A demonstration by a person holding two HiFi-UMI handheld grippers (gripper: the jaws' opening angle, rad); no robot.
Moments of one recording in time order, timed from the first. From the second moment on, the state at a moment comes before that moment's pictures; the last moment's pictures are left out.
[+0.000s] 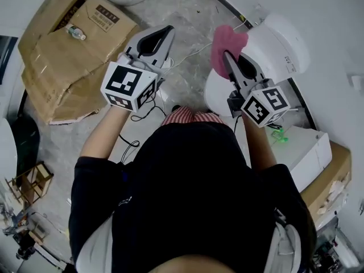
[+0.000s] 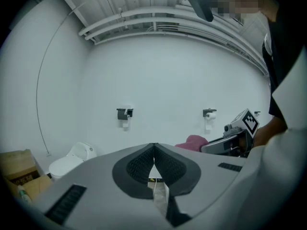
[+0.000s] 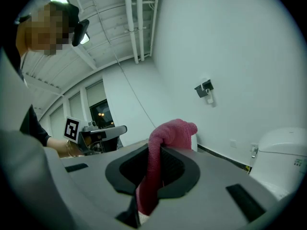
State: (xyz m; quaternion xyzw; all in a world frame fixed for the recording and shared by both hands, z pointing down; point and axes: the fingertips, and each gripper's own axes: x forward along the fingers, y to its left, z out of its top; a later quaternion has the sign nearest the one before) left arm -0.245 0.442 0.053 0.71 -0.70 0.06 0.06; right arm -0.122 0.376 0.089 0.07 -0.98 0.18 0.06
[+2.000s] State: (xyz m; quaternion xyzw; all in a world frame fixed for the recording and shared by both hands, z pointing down) left arm -0.269 -0.016 0.058 0.91 -0.39 0.10 0.06; right arm -0.075 0.011 0.116 0.54 -0.82 0.19 -0.02
